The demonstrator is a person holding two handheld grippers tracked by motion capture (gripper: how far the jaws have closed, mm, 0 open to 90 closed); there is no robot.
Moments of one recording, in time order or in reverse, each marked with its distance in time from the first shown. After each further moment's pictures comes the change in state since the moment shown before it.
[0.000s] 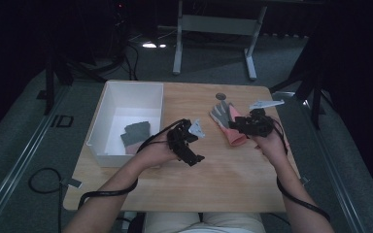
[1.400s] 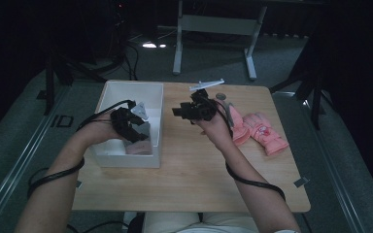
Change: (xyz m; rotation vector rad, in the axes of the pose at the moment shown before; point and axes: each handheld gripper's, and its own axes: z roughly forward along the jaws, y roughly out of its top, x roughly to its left) left arm 0.085 -0.086 -0.102 0.154 0.130 0.027; right arm 0.117 0.098 0.081 -0.015 0.161 -0.033
